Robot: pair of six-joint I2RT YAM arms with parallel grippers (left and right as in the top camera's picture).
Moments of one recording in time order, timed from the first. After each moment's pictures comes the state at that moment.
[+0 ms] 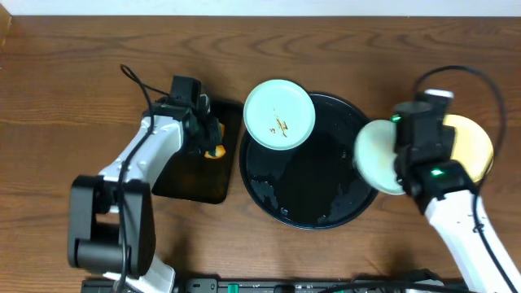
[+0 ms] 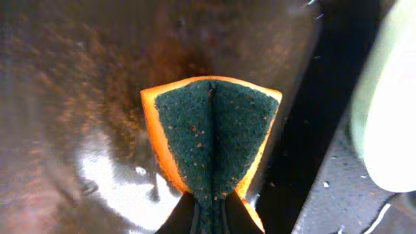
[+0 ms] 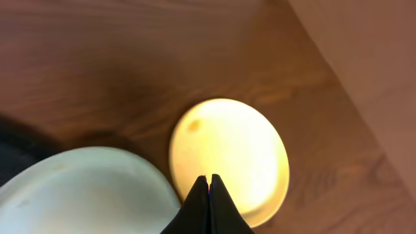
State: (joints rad) left arm -0.13 1.74 1.11 -0.67 0.20 -0.32; right arm 0.17 1.19 0.87 -0.50 0.67 0.20
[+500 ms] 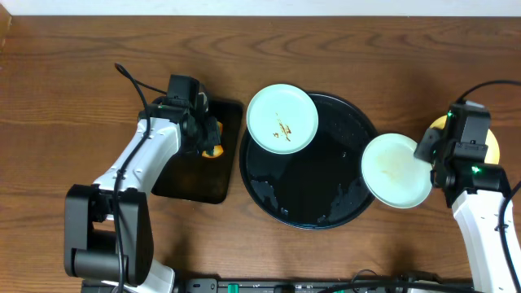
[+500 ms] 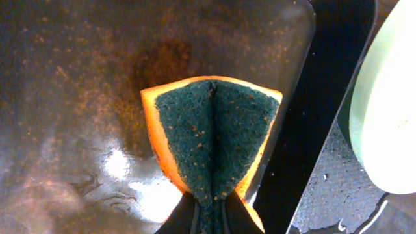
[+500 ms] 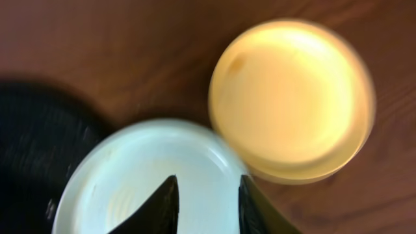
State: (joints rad) left arm -0.13 1.71 1.11 -0.69 0.18 -0.32; right arm -0.11 1.19 0.87 -0.63 0.18 0.25
